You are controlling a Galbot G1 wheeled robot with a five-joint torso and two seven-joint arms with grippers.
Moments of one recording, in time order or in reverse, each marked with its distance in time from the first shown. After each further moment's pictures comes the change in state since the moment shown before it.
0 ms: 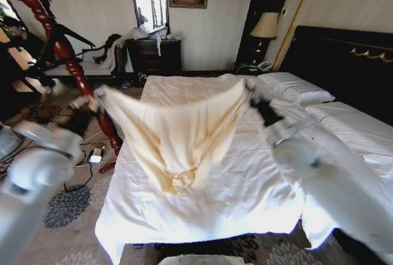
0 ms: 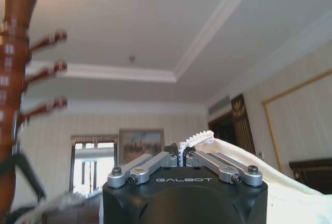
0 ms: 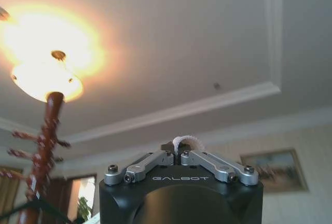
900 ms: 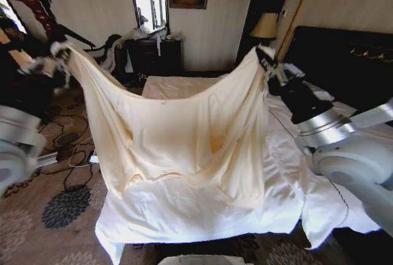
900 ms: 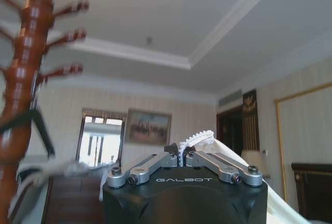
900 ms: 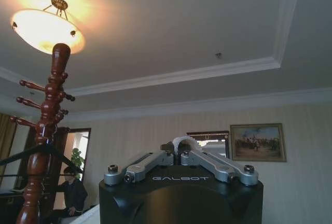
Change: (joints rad) left arm 0.107 -0.150 -0.002 -0.085 -0.010 0.061 -0.063; right arm -0.299 -0.125 0.157 0.201 -0.064 -0.079 0.150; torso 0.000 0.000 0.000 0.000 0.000
